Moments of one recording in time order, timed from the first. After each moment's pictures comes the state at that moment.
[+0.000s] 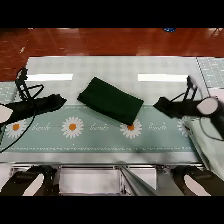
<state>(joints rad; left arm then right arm) -0.04 -0.77 0.63 0.94 -0.80 -1.49 0.07 -0.99 0.62 -1.04 0.78 1.80</state>
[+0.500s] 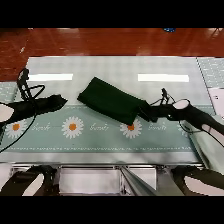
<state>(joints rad) -0.04 -0.79 0.63 0.94 -0.80 -1.49 0.20 -1.38 0.67 -0.47 0.69 1.44</state>
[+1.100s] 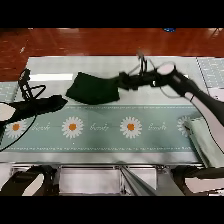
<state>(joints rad) -0.04 -0.82 0.63 0.93 -0.80 -1.49 0.31 -1.59 1.39 -0.55 0.92 1.34</state>
